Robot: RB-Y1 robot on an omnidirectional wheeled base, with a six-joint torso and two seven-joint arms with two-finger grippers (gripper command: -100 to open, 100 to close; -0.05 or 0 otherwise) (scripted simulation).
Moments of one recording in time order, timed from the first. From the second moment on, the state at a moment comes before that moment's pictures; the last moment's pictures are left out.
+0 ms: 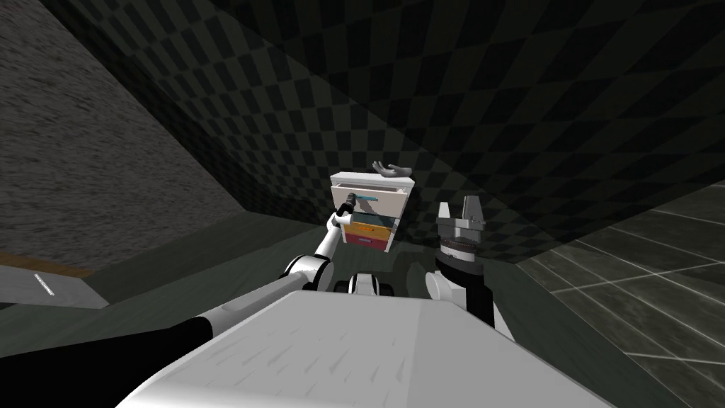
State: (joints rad) left arm -0.66 -0.04 0.10 -1.11 -0.02 0.07 -0.02; right arm 0.48 0.00 -0.03 -2.35 0.01 -0.57 0.10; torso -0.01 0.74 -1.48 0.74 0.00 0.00
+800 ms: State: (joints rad) left arm -0.72 -0.04 0.11 -1.16 -0.01 0.17 -0.01; right arm 0.48 0.00 -0.03 -2.35 0.01 -0.57 0.10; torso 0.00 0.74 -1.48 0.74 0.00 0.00
